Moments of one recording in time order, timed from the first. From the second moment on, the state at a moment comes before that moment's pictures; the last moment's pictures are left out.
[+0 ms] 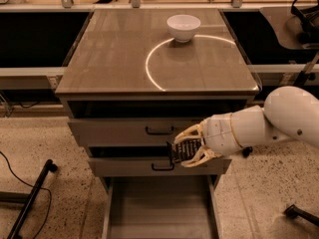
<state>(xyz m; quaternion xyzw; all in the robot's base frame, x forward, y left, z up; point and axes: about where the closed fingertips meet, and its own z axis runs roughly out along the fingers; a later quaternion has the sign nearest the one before) 0.466 -0.070 0.756 -0.78 0.46 0.12 0.42</state>
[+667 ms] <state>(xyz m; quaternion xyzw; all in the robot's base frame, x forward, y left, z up) 0.516 -0.080 0.812 -0.76 0.47 0.10 0.43</state>
